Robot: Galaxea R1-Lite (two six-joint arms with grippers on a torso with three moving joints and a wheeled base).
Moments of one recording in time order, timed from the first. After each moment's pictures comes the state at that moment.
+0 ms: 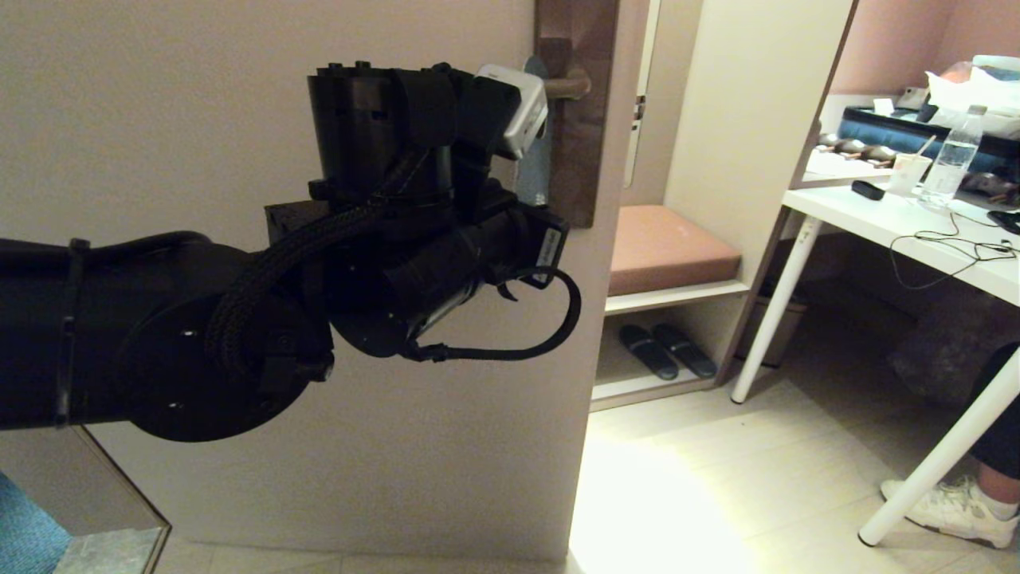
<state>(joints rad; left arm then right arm) -0.85 1.77 -1.30 -0.42 0.36 0.18 0.00 0.00 0.00 0.01 0.01 -0.03</state>
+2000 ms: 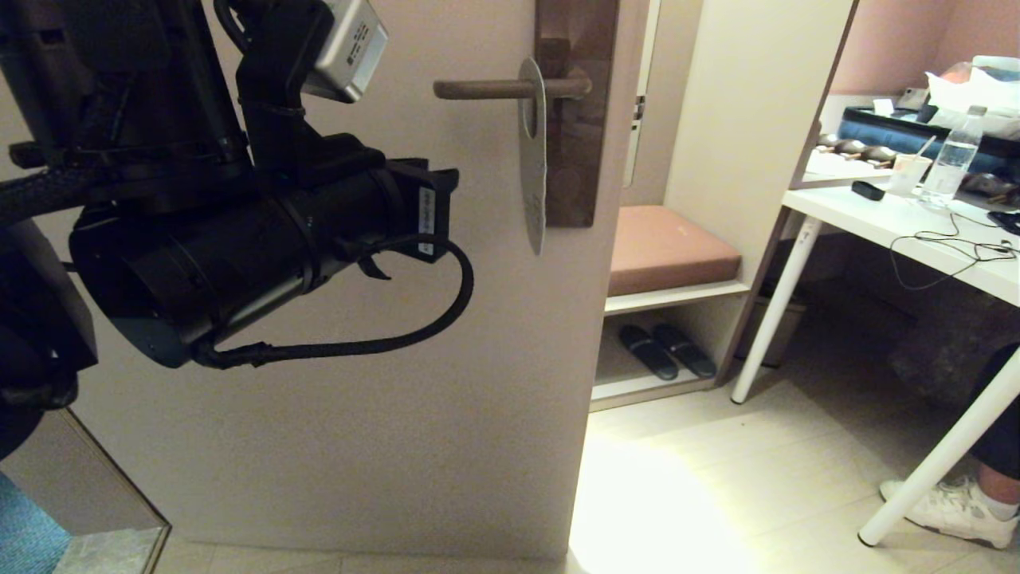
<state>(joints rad) -0.76 1.53 -1.13 -0.42 0.34 0.14 0.00 0.00 0.00 0.01 0.01 -0.03</state>
